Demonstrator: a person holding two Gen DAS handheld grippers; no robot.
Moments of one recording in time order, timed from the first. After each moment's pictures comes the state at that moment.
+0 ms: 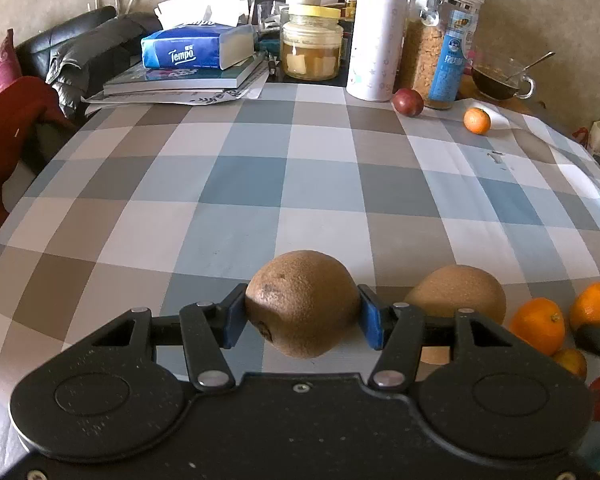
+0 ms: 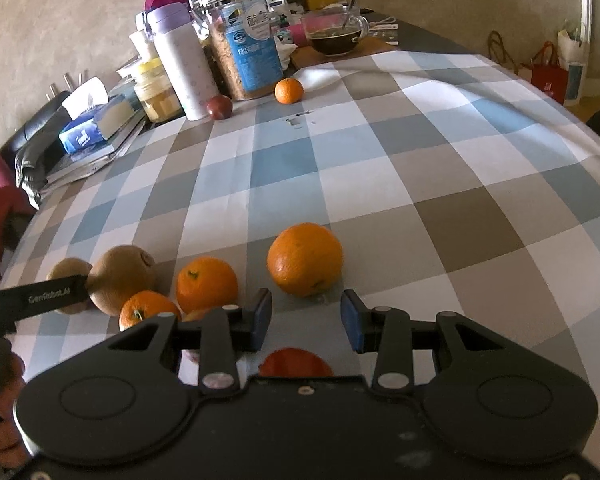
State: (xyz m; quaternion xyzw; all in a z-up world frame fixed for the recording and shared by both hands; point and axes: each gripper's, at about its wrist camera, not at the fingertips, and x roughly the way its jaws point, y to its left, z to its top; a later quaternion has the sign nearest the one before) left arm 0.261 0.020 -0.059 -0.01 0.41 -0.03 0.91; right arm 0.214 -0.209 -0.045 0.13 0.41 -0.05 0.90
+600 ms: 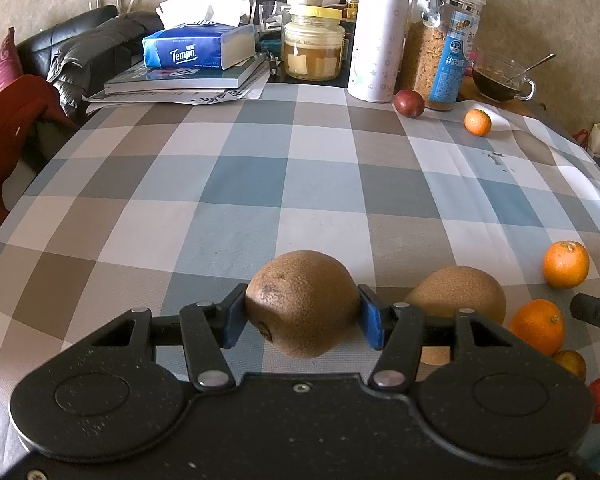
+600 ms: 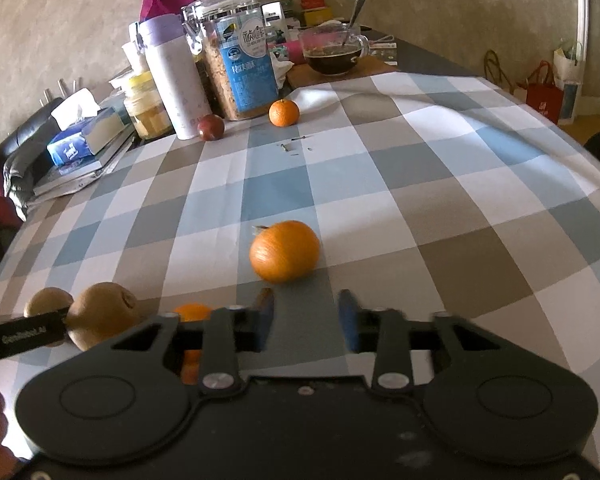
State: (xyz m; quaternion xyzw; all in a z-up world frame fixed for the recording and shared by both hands) left arm 0.261 0.020 -0.060 -0.02 0.41 -0.03 0.91; right arm 0.240 -0.207 -0.048 0.09 0.39 -0.05 0.91
